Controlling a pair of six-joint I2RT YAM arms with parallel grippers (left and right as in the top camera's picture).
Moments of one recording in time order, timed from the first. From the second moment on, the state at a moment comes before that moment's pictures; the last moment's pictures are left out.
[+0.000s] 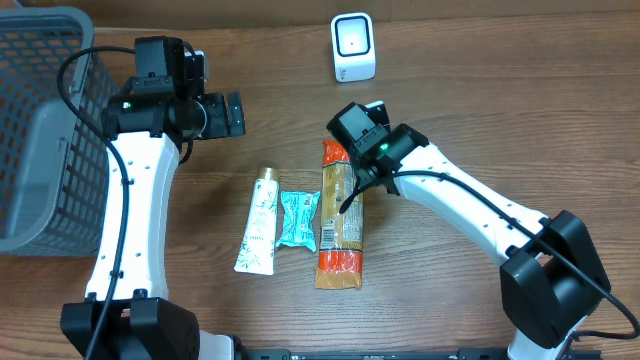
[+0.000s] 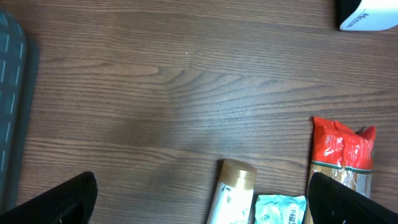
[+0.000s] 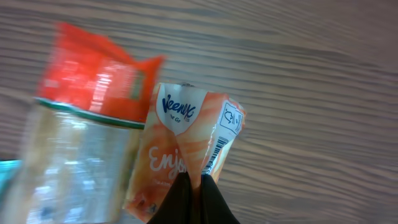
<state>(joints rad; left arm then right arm) 0.05 1.62 1.57 -1.00 0.02 -0.08 0.70 1.89 1.48 -0.86 0.41 0.39</state>
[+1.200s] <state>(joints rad) 0.05 1.62 1.57 -1.00 0.02 -0.08 0.70 1.95 1.26 -0.71 0.65 0.38</state>
